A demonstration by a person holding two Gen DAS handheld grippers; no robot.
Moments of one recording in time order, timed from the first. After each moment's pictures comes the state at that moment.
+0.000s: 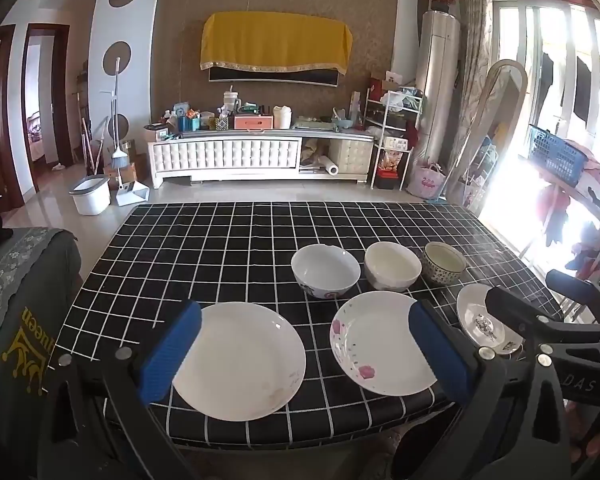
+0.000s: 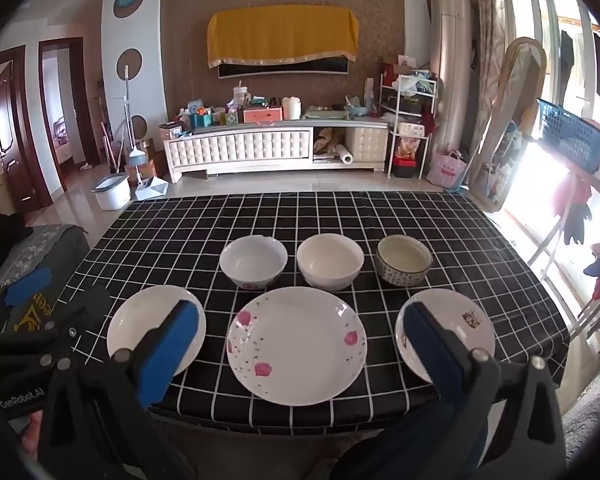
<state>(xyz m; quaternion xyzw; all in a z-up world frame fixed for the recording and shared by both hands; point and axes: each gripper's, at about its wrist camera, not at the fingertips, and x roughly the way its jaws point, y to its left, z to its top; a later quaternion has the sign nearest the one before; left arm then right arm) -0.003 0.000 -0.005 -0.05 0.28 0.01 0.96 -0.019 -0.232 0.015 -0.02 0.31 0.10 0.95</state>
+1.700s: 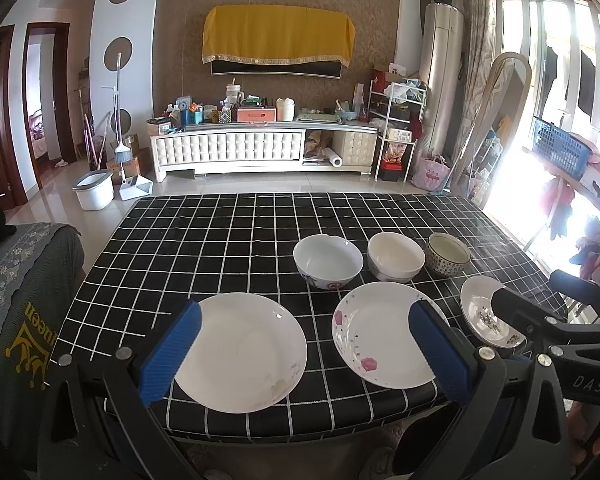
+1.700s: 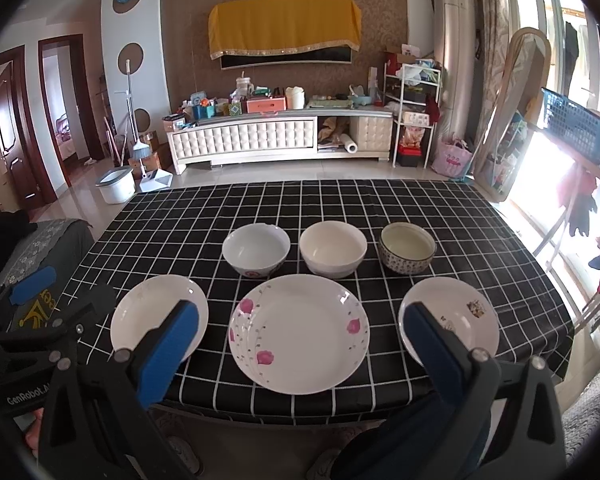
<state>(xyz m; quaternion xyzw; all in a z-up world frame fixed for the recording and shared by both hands) -0.002 -0.002 -0.008 -0.05 0.30 0.02 0.95 -0.018 -0.237 0.012 -0.02 0.33 0.12 0.94</state>
